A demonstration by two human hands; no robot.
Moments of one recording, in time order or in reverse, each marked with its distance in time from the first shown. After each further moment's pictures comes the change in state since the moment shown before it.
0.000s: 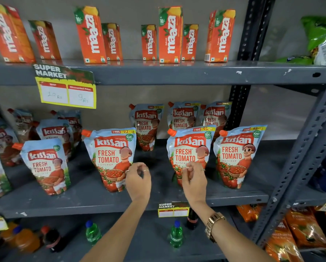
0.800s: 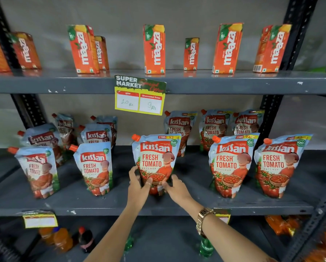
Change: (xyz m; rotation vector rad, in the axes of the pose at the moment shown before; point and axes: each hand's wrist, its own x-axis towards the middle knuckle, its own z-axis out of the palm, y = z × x) left_hand 0.069 -0.052 -0.118 -0.061 -0.354 -0.155; right_hand -0.032 -0.075 0.138 -0.049 -0.719 0.283
